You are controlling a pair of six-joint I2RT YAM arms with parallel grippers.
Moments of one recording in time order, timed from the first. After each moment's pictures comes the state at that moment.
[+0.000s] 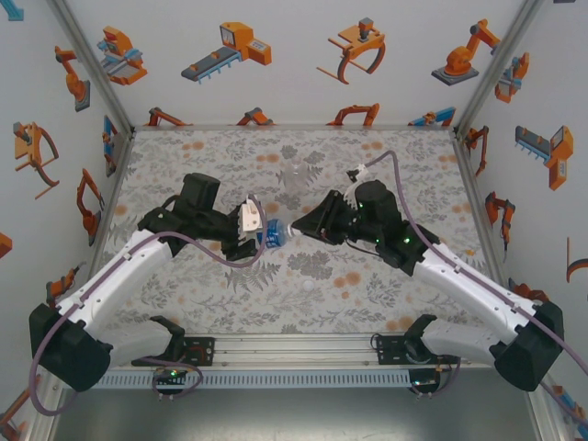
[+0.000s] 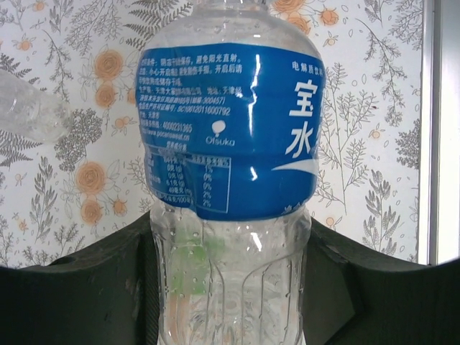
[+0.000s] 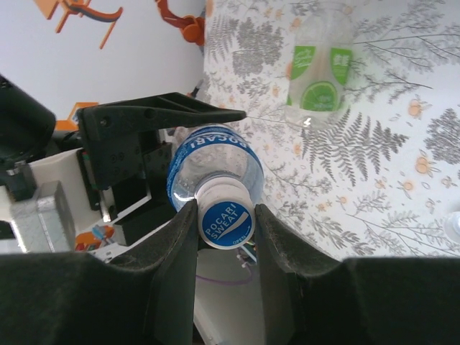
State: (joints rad) left arm -0.57 1.16 1.00 -0.66 0.67 0.82; right arm 0.75 1.11 0.92 -0.21 -0.28 1.11
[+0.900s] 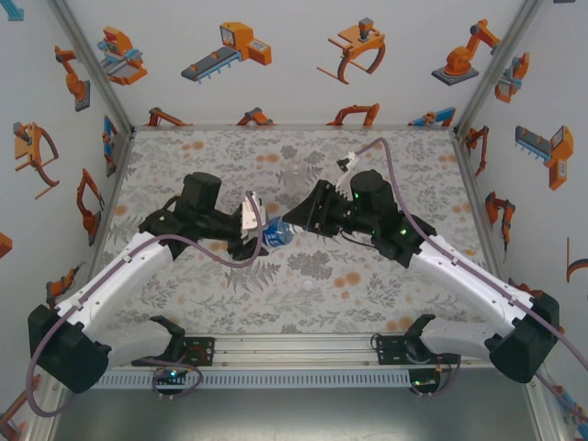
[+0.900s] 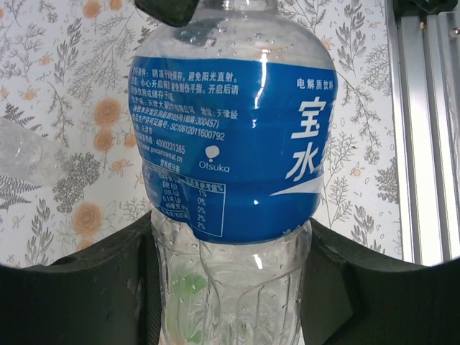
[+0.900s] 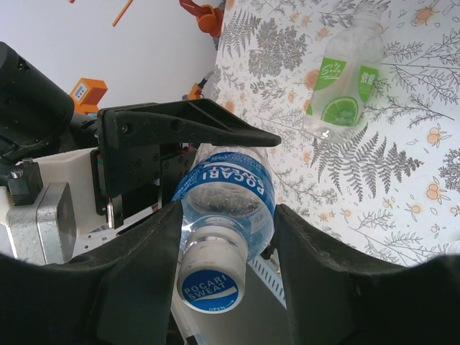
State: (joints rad) left arm -0.59 1.15 0.99 -0.57 0.77 0.75; right arm 0.76 1.16 1.03 -0.24 -0.31 0.99
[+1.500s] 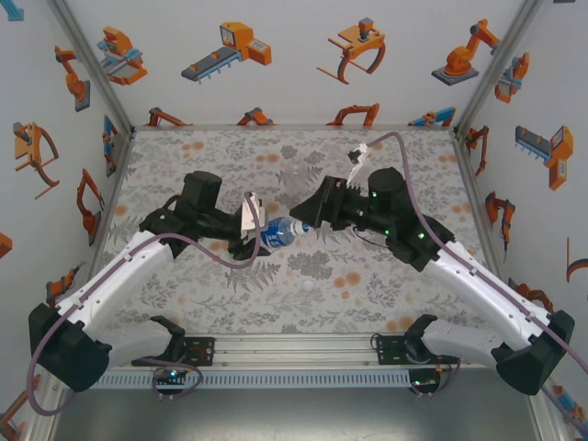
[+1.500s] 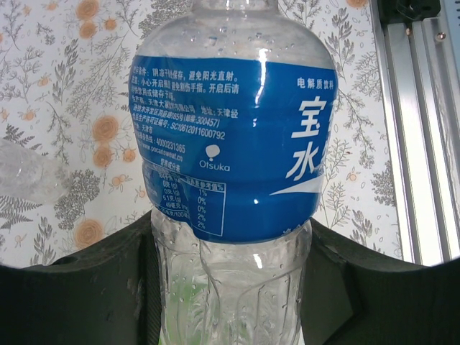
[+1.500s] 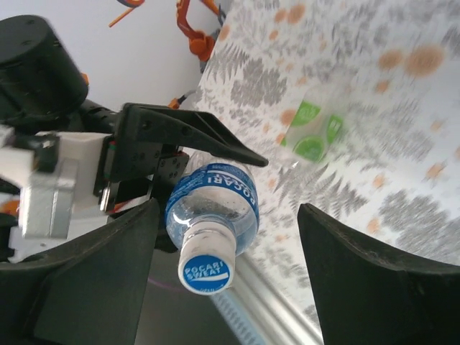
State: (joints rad) left arm -0.59 1.16 1.00 -0.57 0.81 0.78; right arm 0.74 1.06 1.07 -0.27 -0.27 0.70
